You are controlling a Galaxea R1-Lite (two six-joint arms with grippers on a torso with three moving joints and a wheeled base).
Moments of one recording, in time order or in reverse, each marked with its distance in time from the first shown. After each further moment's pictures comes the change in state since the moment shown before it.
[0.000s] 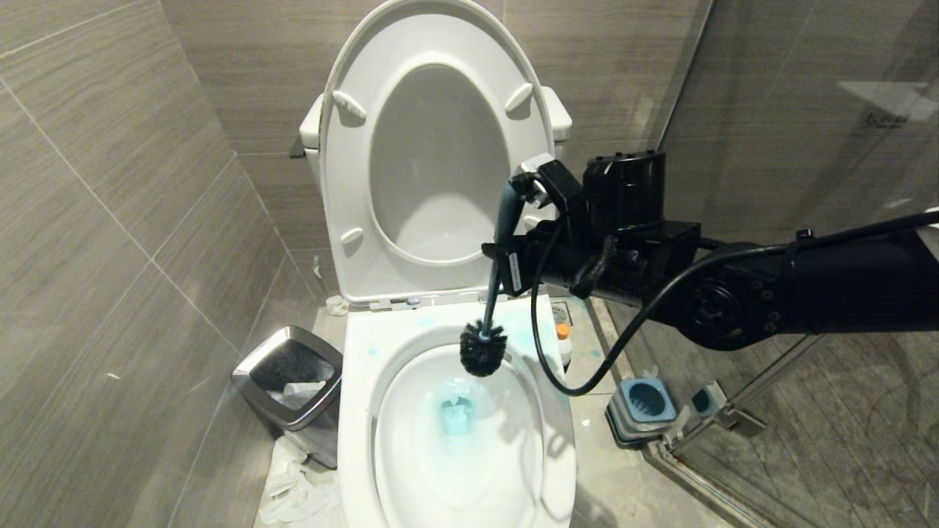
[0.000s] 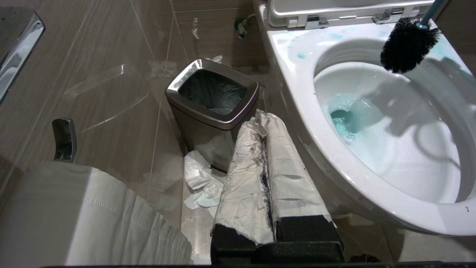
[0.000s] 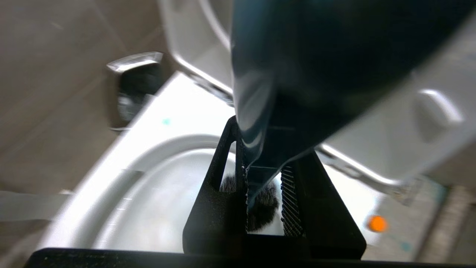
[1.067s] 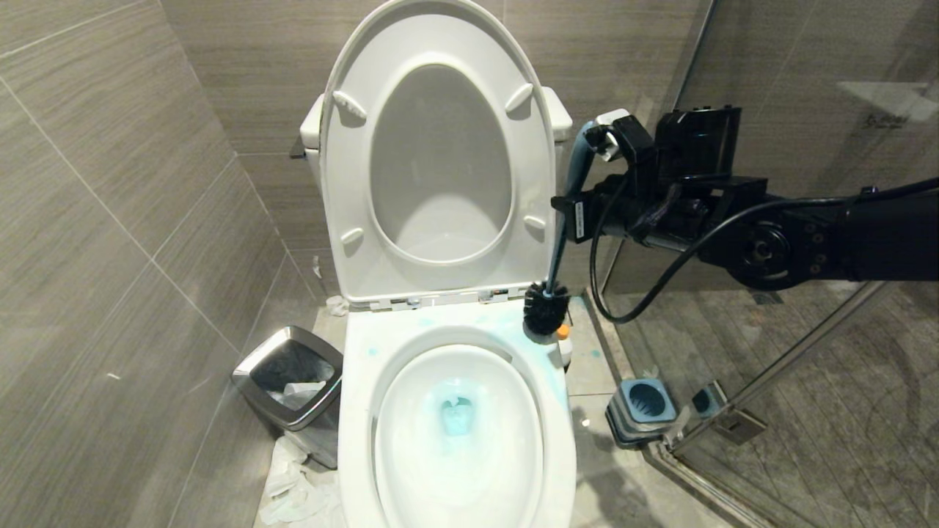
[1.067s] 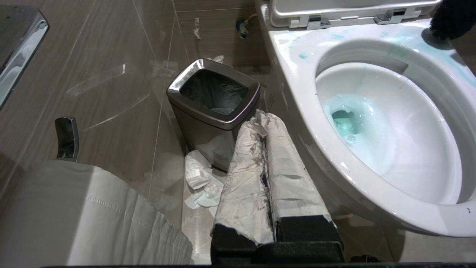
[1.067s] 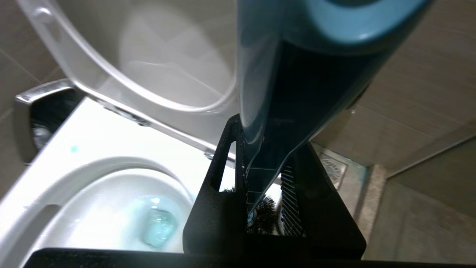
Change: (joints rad) left arm 0.000 0.000 0.000 0.000 0.000 0.000; right arm -0.215 -0.011 -0.096 0.057 -0.020 -0.054
